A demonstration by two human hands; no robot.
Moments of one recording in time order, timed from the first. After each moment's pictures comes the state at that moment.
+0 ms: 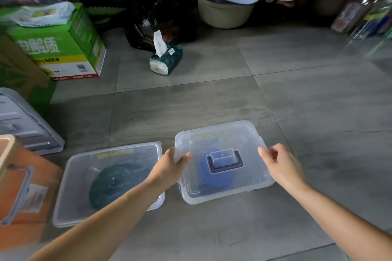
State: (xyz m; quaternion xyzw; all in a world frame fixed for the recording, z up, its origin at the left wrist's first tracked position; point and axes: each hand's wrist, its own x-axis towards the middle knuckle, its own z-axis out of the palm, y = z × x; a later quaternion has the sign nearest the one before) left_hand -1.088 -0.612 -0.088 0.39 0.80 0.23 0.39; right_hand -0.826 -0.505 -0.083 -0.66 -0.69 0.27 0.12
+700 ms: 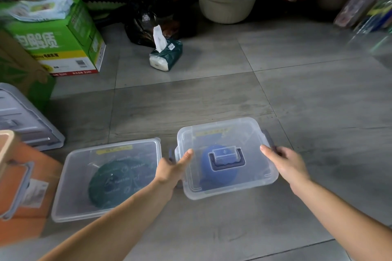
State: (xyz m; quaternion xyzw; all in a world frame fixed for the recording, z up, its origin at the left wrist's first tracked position) left_hand -1.069 -0.617 -0.101 0.14 0.80 0.38 0.44; right_hand -0.810 -0.498 -0.106 -0.66 -0.55 0.46 0.22
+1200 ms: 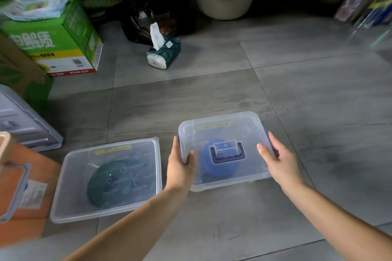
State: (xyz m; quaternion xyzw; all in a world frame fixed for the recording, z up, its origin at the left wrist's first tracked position) left_hand -1.039 -0.614 -0.098 0.27 0.77 0.45 0.37; right_hand -0.822 -0.511 -0.110 -0.62 -0.59 0.45 0.27
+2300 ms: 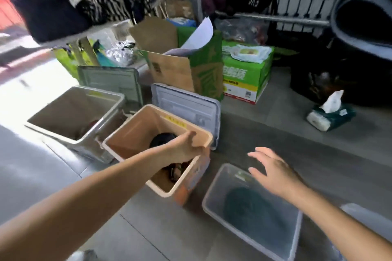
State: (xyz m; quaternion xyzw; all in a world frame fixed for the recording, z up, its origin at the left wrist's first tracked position) left_hand -1.333 -0.793 0.067 0.23 0.91 0.22 0.27; right_hand -1.164 -0.593 0.019 -0.15 -0.95 0.28 -0.01
